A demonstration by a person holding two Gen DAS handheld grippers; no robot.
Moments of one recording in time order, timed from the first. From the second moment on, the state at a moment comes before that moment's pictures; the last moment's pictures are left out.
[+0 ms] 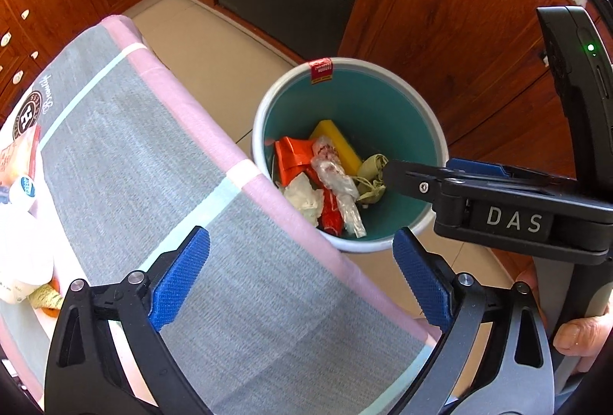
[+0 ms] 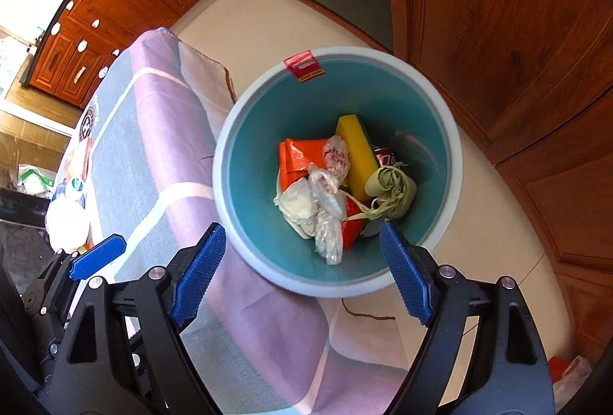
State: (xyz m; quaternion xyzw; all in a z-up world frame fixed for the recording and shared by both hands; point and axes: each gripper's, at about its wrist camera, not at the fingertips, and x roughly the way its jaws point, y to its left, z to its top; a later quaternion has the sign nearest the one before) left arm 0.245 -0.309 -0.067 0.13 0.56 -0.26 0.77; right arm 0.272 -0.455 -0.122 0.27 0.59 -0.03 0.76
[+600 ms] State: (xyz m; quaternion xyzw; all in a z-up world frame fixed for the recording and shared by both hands) left arm 0.228 -0.198 -0.039 0.08 0.55 -0.21 0.80; right arm 0.267 -0.359 -0.075 0.21 0.59 0.01 0.78
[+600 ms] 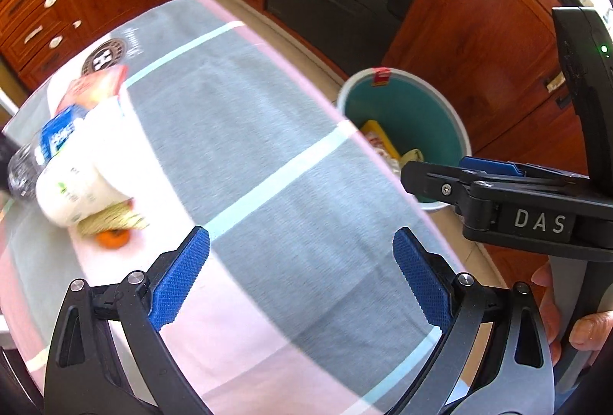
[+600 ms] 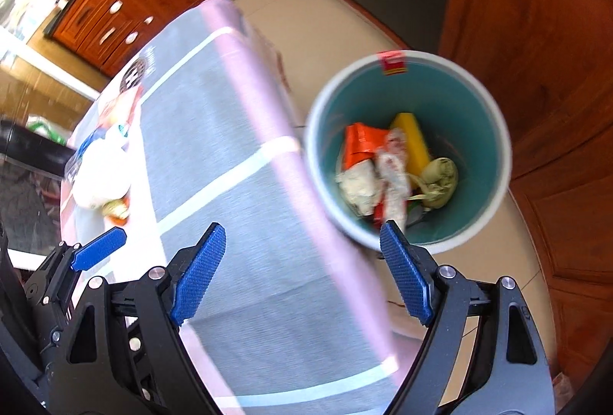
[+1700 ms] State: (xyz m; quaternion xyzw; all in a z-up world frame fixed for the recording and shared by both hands) left arm 0.295 -0.014 -0.044 0.01 0.52 -0.16 0.84; right arm 0.366 -0.175 -0.049 0.12 0.60 0.08 0.79
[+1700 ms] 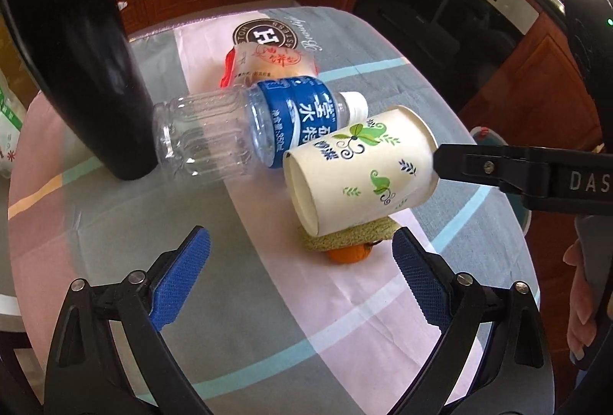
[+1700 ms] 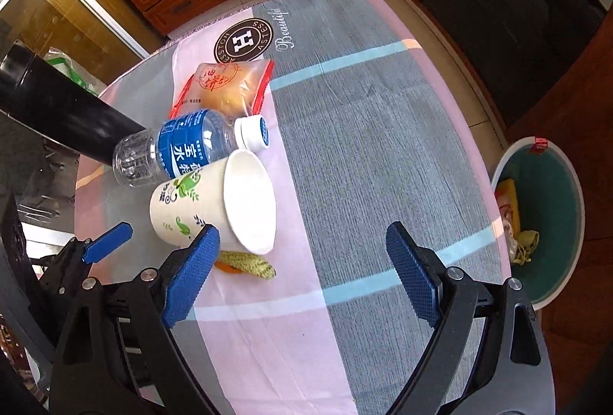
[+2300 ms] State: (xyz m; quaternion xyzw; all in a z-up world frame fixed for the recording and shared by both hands) left arm 0.273 -0.091 -0.050 0.02 0.54 -0.29 0.79; right arm 0.362 -0.222 -0.089 0.15 0.62 0.05 0.77
